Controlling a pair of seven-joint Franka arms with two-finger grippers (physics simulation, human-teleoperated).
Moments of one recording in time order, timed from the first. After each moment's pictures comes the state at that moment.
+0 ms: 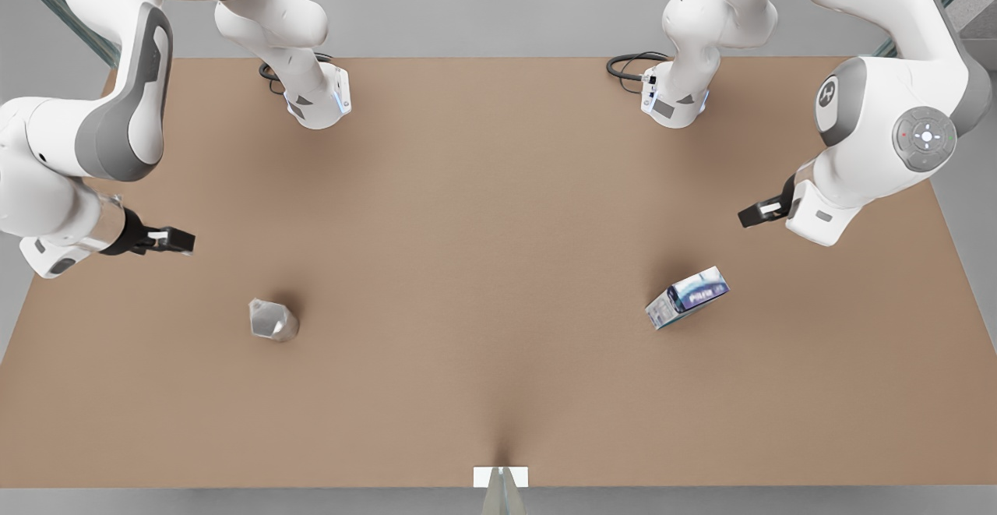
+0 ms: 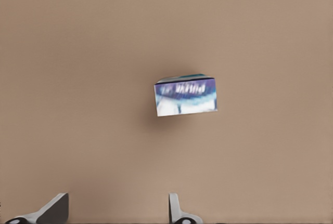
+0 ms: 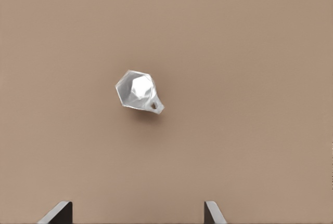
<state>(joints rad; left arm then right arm) -0.15 0.13 0.06 -1.50 -0.01 1.44 -0.38 -0.08 0.27 0.01 -1.35 0.00 1.51 -0.06</state>
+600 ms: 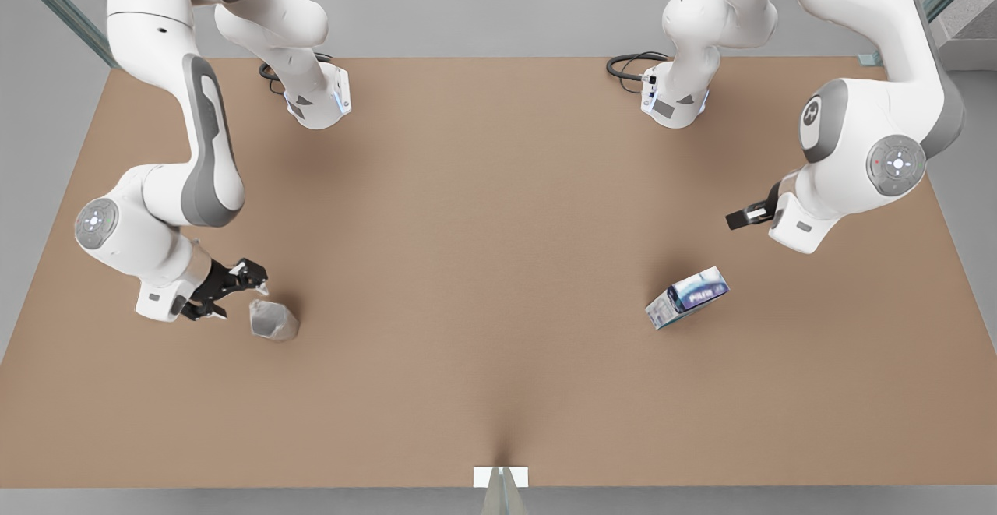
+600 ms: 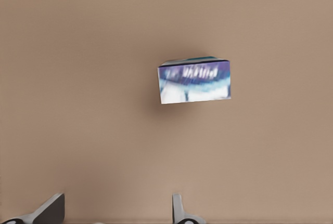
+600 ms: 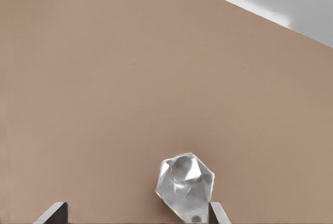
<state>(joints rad) -0.14 0.12 0.06 -1.60 -0.02 1.46 -0.39 -0.07 0.30 0.09 -1.72 0.22 2.10 -0.69</state>
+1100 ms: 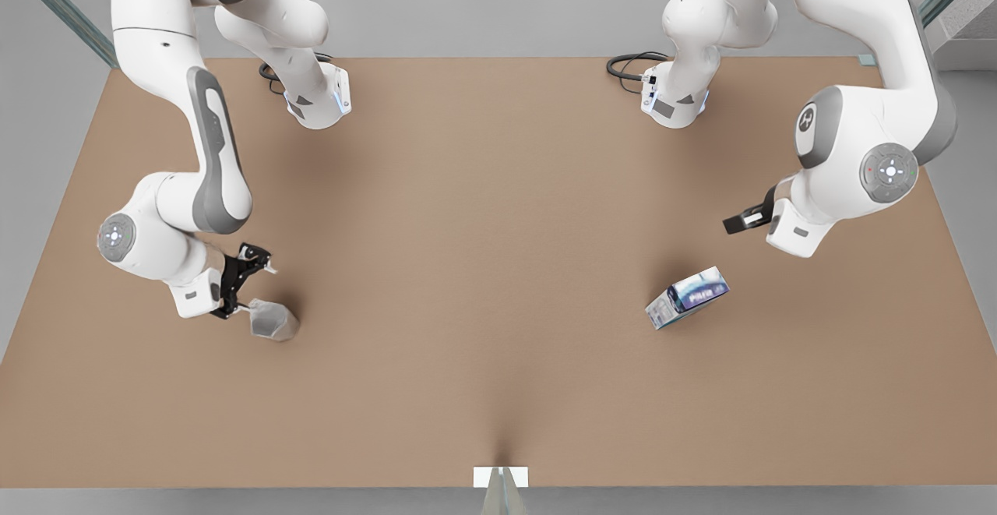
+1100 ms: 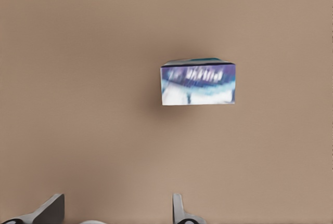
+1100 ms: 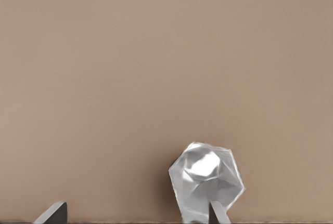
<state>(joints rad) -0.15 0.13 0.06 -1.61 -0.02 1.48 -0.44 -0.07 0.31 0.07 -1.82 0.18 2.08 -1.13</state>
